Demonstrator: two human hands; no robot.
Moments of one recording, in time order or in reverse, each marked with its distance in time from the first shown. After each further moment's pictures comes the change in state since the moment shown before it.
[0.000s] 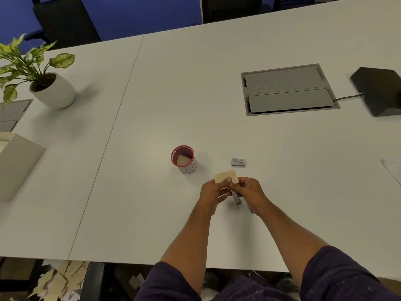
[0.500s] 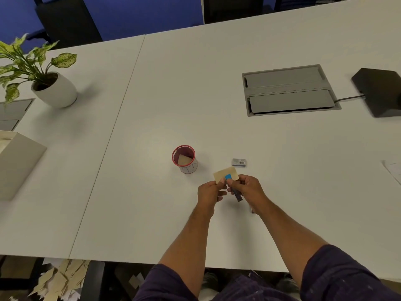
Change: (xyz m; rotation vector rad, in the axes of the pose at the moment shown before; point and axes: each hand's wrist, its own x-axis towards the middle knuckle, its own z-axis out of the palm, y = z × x) left_hand -0.002 -0.003 -0.006 0.126 0.177 0.054; right_hand -0.002 -0.011 0.006 0.024 0.029 0.007
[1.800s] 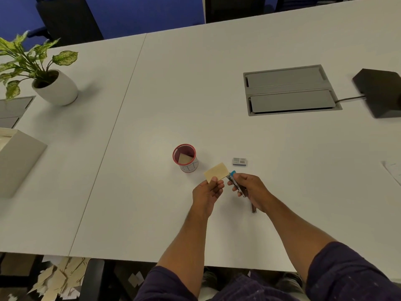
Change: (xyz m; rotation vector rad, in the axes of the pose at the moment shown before) left_hand -0.006 -0.002 -0.013 -0.527 -0.037 -0.060; right_hand 0.007 -0.002 -0.014 0.074 -0.138 0.059
